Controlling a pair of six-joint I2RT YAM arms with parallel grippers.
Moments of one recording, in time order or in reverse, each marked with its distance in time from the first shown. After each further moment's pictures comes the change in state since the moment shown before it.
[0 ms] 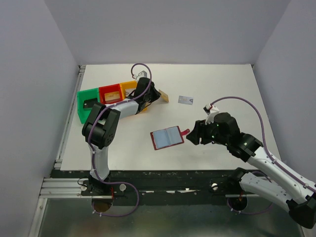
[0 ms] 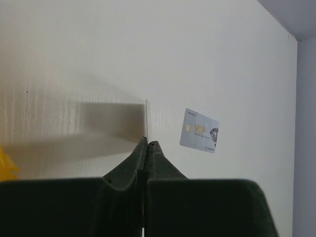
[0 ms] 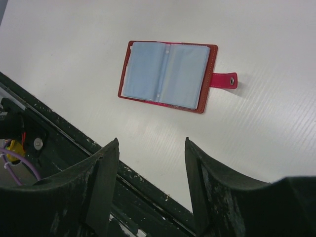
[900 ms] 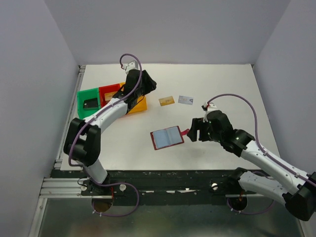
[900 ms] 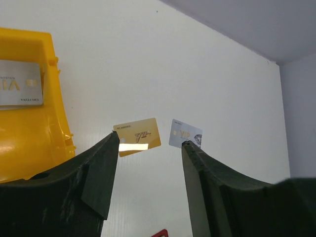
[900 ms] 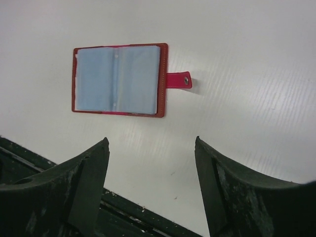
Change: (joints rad) left arm 0.031 -0.261 -0.023 -0.186 -0.076 0.101; right arm -0.002 0.097 0.009 -0.007 0.170 0.002
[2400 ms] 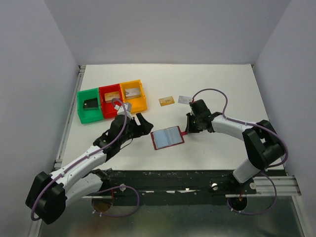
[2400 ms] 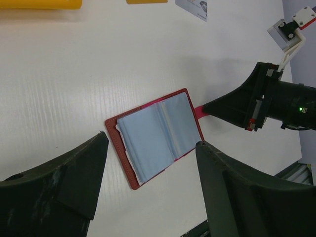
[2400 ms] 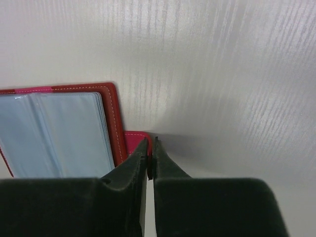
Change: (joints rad) left arm -0.182 -0.759 -0.737 -0.040 0.051 -0.005; right arm -0.168 0.691 0.131 0.222 -0.131 0.007
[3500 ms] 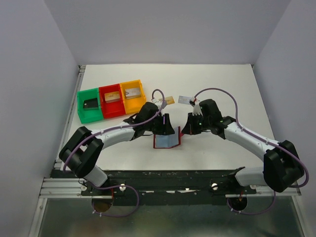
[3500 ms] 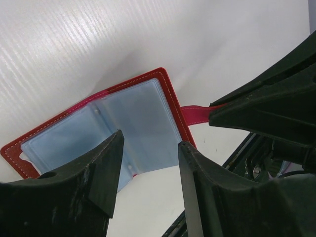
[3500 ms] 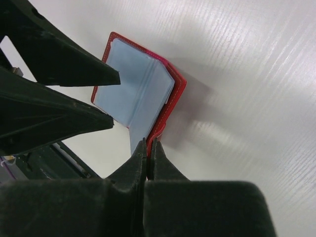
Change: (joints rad) left arm -0.104 0.575 0.325 0.054 0.362 0.156; right arm 0.000 -0.281 -0.072 -0.013 -0.300 -0.094
